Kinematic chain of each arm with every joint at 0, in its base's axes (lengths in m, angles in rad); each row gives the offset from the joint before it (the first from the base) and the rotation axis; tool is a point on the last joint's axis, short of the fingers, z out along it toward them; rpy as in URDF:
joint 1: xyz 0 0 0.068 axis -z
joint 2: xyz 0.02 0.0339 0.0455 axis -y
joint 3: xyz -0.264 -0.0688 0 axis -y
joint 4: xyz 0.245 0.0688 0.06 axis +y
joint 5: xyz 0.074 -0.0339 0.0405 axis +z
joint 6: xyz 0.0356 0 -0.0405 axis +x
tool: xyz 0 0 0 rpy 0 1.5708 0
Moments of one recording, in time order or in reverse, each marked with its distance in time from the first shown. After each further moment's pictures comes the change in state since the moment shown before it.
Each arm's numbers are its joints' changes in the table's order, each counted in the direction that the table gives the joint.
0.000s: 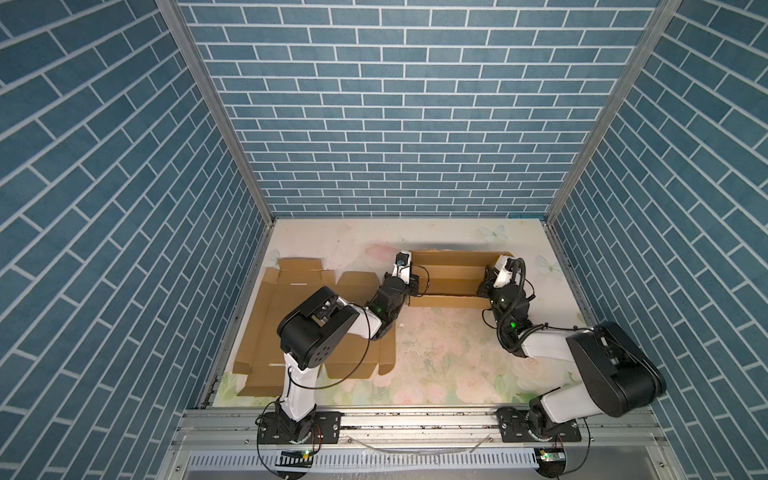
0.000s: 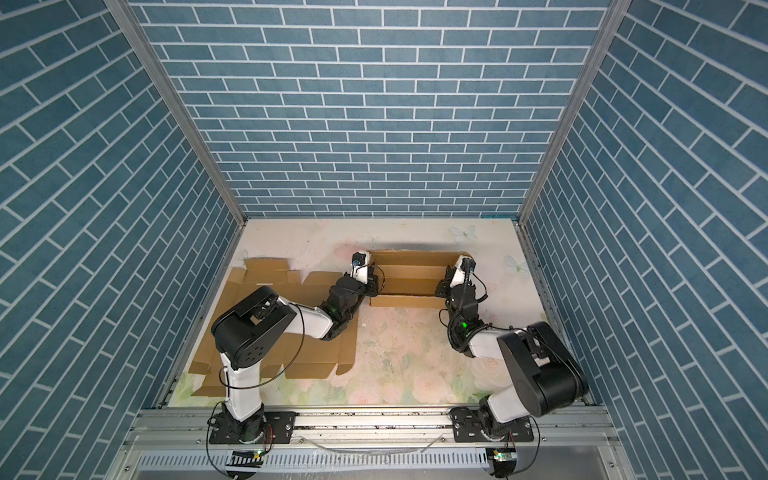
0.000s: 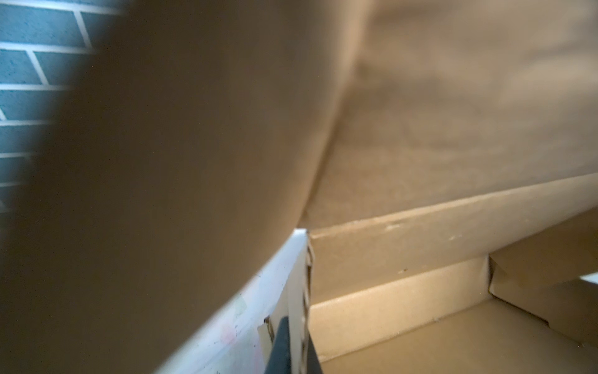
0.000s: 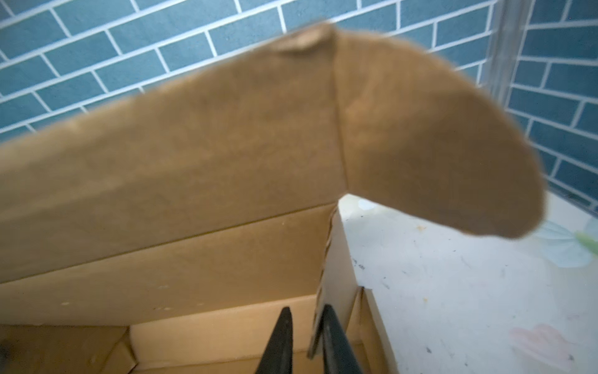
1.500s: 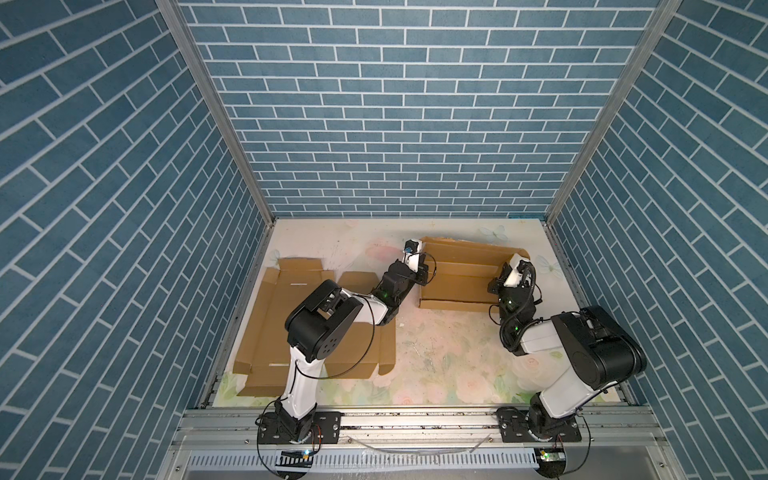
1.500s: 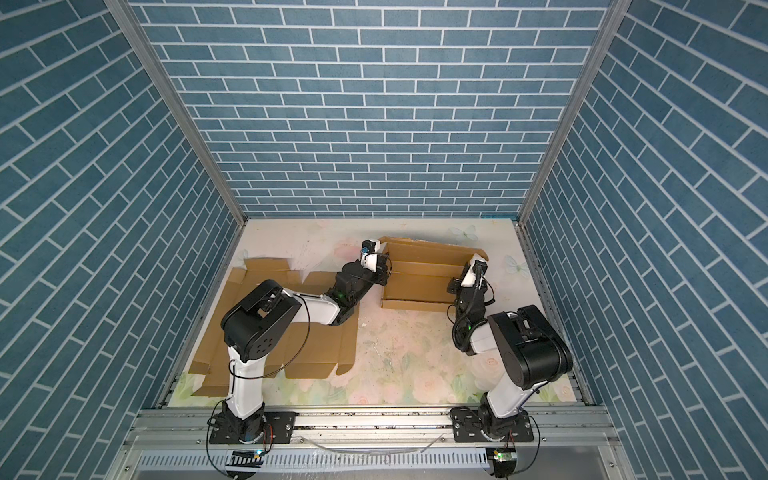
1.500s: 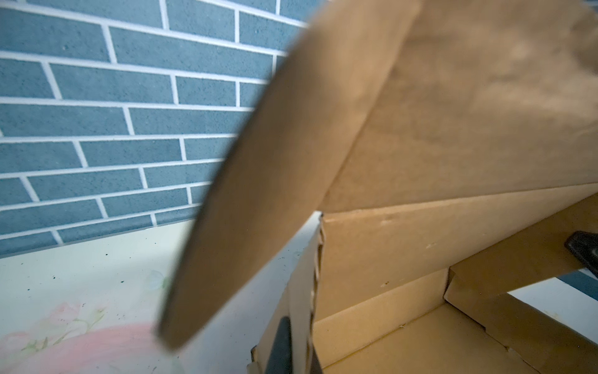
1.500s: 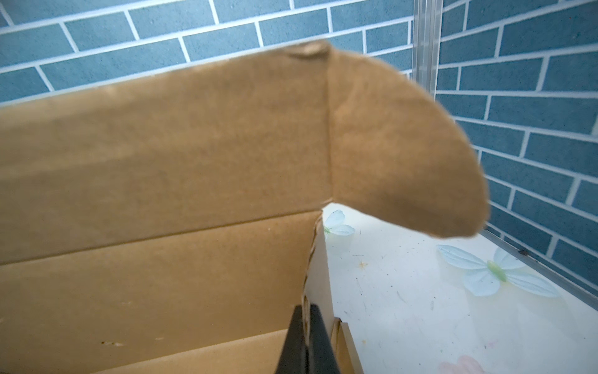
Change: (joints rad) left arm -0.031 -0.076 0.190 0.075 -0.201 -0.034; right arm 0.081 -0.208 -0.033 -0.384 -0.132 -0.094
